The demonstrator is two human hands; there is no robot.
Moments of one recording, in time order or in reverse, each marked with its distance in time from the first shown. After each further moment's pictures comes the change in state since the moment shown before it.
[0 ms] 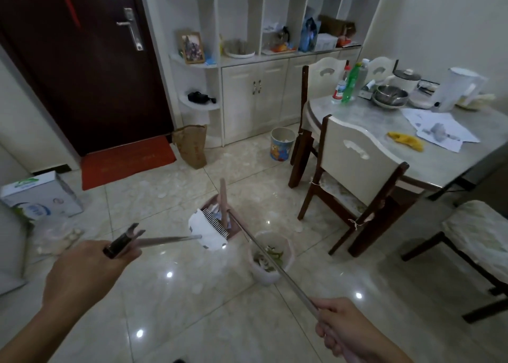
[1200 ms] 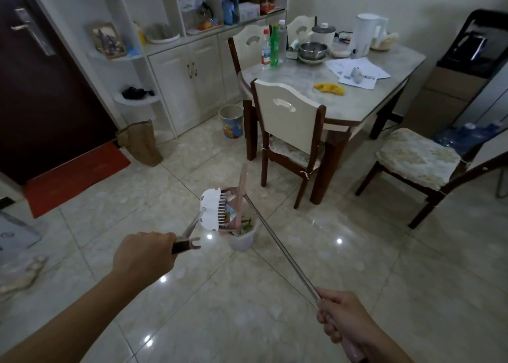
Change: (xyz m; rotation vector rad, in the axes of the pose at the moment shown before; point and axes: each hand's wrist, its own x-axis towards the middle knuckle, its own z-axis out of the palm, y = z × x) left_hand -0.099 0.122 0.084 0.752 -0.036 0.829; right_hand -0.090 0.173 -0.056 0.460 0.320 -0.029
